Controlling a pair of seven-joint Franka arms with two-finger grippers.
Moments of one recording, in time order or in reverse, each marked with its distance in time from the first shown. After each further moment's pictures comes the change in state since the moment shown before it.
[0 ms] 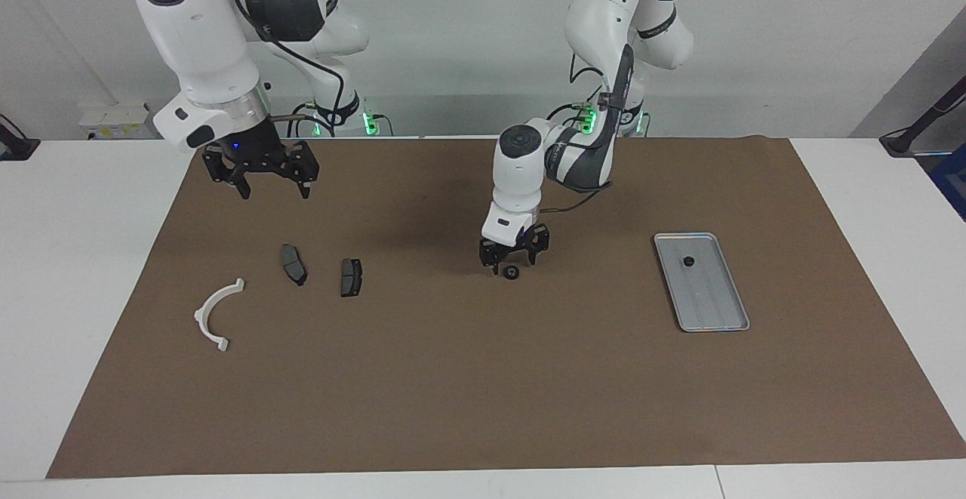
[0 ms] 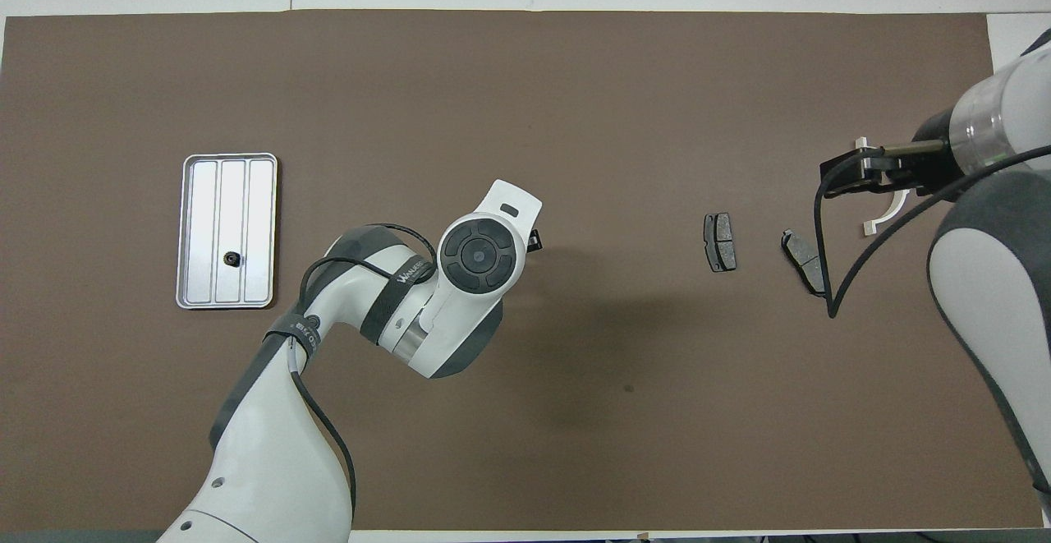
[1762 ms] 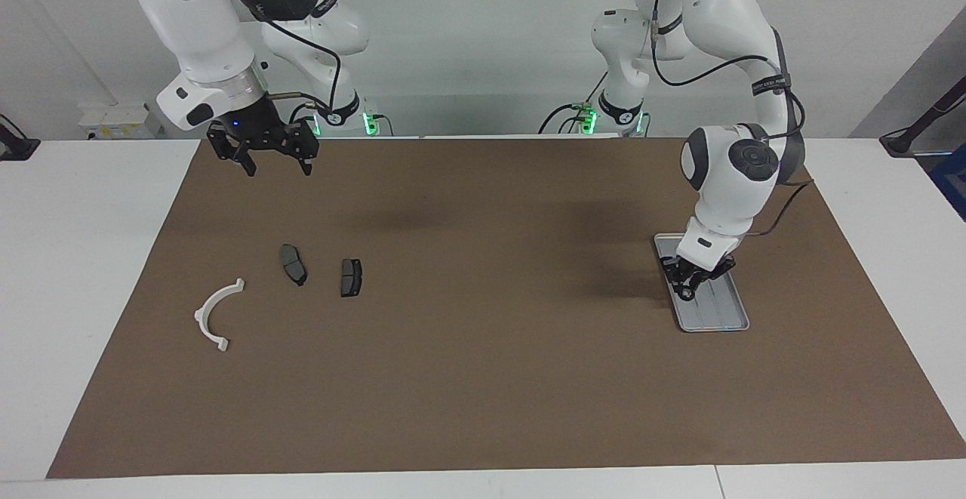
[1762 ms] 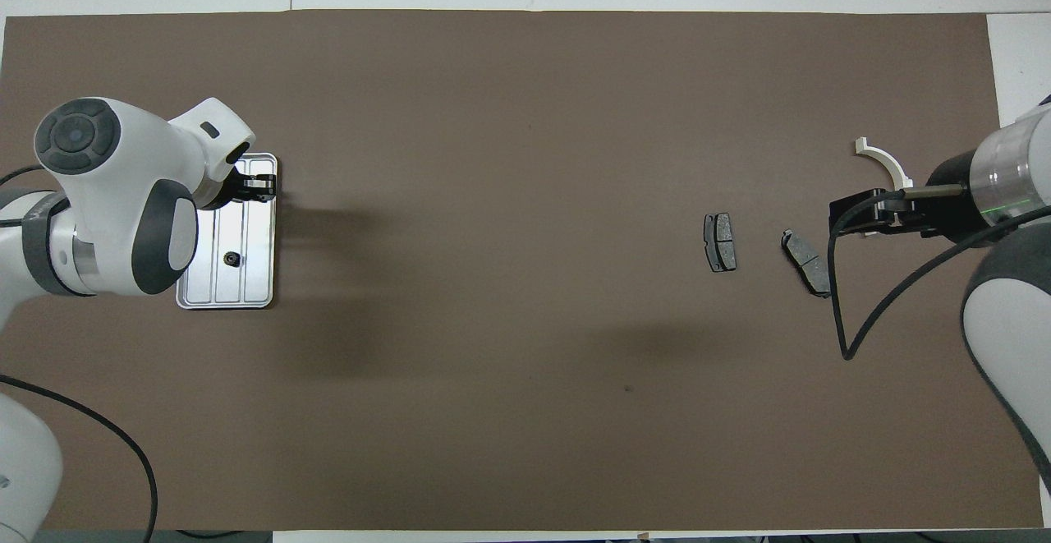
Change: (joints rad) left arm 0.550 -0.132 0.032 -0.053 -0.034 -0.099 0.893; right arm -0.015 -0.077 -0.005 -0.095 0.053 -0.015 0.000
